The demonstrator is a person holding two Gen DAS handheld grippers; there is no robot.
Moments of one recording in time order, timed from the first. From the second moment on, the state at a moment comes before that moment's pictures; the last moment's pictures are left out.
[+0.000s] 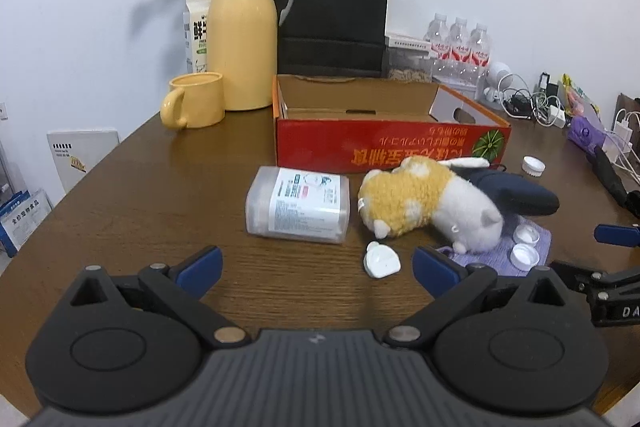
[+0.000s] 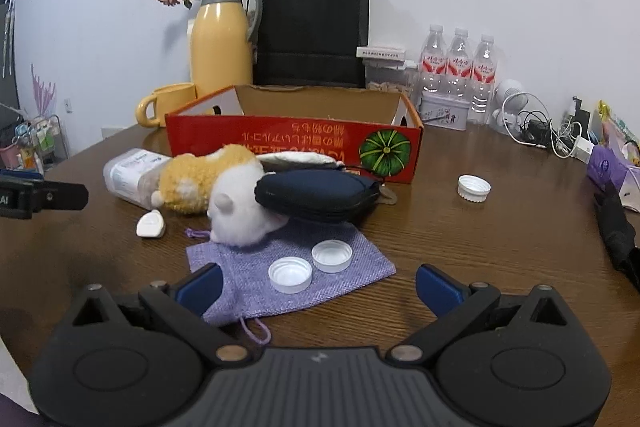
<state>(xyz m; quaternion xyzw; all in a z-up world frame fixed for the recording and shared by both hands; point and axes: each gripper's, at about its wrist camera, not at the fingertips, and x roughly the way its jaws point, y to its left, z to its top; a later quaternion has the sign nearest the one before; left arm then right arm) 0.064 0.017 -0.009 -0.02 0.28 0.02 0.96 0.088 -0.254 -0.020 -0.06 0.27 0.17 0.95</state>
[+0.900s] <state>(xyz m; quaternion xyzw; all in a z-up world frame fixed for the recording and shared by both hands) 0.072 0.013 -0.021 -0.02 0.30 0.02 0.95 0.107 -0.229 -0.034 -0.05 0.25 0.19 0.95</state>
